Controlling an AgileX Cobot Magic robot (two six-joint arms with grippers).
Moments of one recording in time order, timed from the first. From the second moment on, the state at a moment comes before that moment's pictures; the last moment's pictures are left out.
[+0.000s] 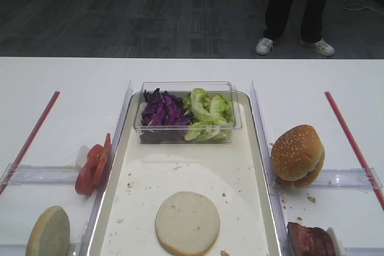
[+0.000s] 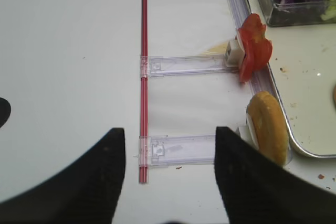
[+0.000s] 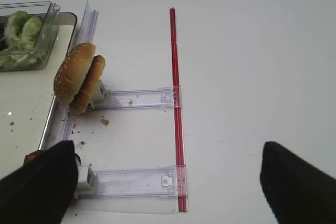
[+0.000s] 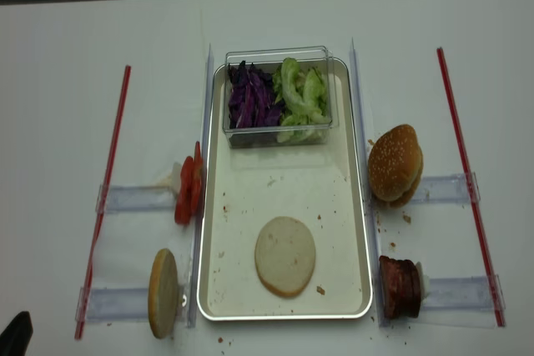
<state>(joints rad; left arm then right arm) -0.02 -0.01 -0.49 -0.02 1.18 0.02 -0.02 -0.03 -0.47 0.03 1.14 0.02</state>
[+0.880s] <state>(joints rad) -0.02 -0.02 -0.49 0.00 1.19 -0.03 -0.02 -0.03 -0.47 0.03 1.14 0.02</state>
